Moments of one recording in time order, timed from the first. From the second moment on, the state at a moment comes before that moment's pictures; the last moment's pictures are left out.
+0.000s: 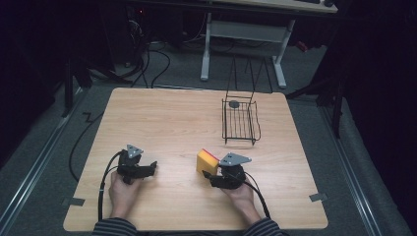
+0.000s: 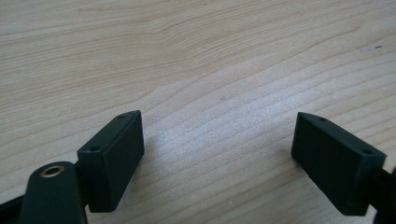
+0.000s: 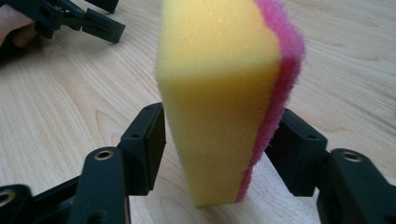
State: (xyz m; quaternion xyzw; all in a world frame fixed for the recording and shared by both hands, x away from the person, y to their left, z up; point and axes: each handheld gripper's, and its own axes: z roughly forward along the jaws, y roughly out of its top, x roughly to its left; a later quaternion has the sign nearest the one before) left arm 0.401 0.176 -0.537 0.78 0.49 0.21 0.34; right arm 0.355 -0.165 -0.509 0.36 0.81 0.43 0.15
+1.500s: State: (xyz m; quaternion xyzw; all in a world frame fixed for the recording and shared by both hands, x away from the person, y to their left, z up) left arm 0.401 0.176 -0.537 0.78 0.49 0.21 0.34; right arm 0.343 -0.186 -0.489 0.35 0.80 0.45 0.17
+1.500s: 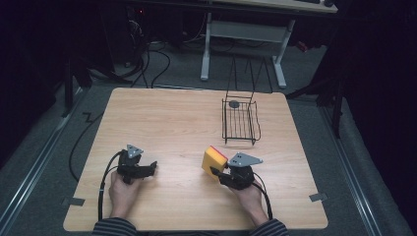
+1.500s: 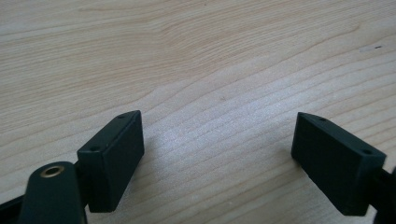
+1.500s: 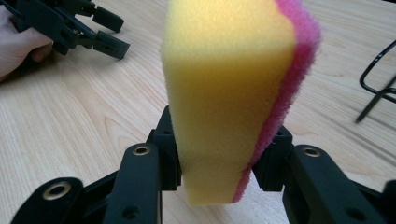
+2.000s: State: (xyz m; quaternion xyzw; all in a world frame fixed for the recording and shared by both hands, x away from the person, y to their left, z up) left arm 0.401 0.176 -0.537 0.78 0.49 0.21 0.34; right arm 0.336 -0.204 -0.478 0.36 0.80 0.45 0.17
